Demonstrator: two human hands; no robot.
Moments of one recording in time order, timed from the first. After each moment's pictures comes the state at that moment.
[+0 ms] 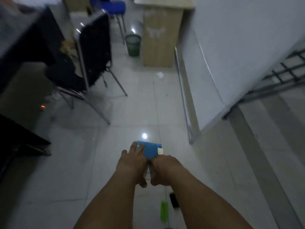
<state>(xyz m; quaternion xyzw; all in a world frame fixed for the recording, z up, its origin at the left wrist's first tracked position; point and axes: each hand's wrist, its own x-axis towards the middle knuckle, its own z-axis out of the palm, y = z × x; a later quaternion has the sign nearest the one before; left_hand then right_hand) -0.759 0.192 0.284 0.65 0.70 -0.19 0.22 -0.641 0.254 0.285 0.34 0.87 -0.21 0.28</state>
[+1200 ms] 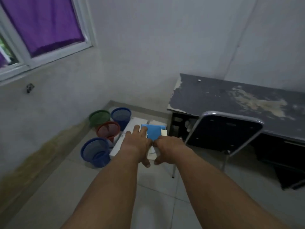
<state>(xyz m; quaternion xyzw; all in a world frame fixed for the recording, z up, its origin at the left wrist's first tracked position) -0.469 -0.653 0.411 -0.23 0.96 -0.08 0.14 -0.571 -0.553 0.418 -0.57 0.80 0.06 0.15</state>
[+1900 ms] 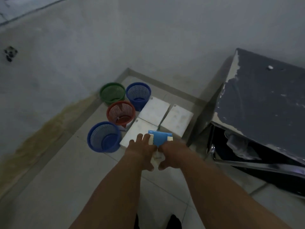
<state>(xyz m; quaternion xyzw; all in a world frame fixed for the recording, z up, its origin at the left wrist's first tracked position) -0.568 -0.896 0.271 -0.28 0.92 0.10 0.27 -0.696 -0.822 0.280 -0.57 0.73 0.13 0.36</state>
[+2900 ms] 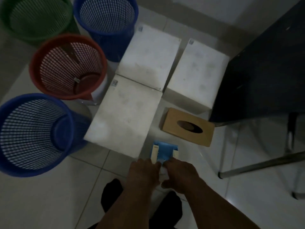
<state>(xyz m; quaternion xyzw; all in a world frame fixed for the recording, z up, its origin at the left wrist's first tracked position) -0.625 -0.979 -0.232 -0.22 0.85 0.23 0.42 -0.726 -0.890 -0.232 -0.43 0.75 0.14 0.48</state>
